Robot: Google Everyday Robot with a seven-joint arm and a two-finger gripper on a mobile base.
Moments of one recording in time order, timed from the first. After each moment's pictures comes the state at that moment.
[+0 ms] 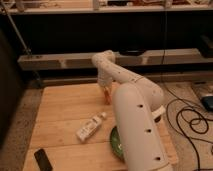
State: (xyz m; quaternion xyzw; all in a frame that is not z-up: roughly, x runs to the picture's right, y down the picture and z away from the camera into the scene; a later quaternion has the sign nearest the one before) arm 0.005 0.018 0.953 -0.25 -0.30 -0.73 0.56
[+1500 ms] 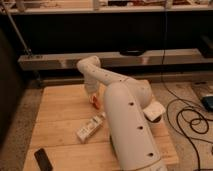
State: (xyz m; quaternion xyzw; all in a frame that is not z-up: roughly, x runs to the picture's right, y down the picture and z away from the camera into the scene) arm -0.075 0.059 0.940 -0.23 -0.35 -0.78 0.47
